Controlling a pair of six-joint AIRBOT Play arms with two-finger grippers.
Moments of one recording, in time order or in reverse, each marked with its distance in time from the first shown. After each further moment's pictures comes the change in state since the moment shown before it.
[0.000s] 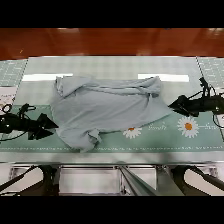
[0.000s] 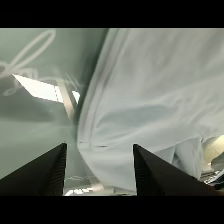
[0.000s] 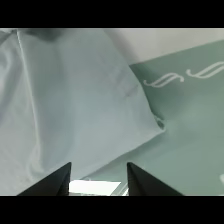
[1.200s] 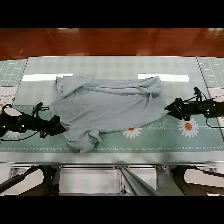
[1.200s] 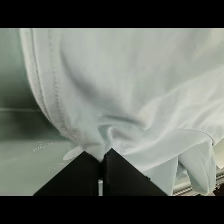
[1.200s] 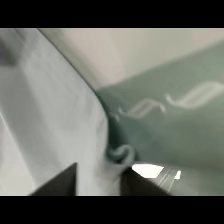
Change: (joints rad) left arm -0.203 -0.016 -0.053 -0.036 0.154 0.035; right arm -0.034 -0.260 0.019 0.132 -0.052 -0.047
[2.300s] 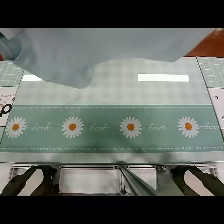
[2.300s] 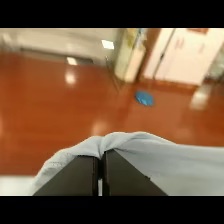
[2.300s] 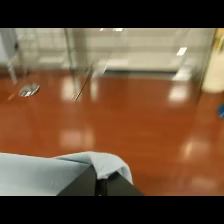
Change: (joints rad) left arm 0.066 0.300 1.416 -0.008 0.004 -0.080; right arm 0.153 0.447 1.288 -0.307 0.159 0.156
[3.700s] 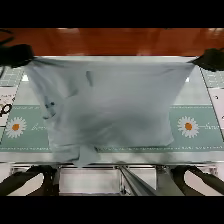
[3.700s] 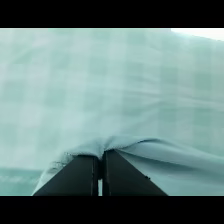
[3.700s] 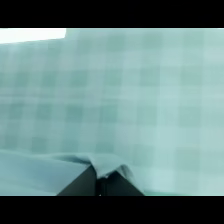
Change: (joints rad) left arm -0.385 -0.243 -0.519 0.573 0.054 -0.264; right arm 0.000 -0.147 -0.726 0.080 -0.061 -0.088
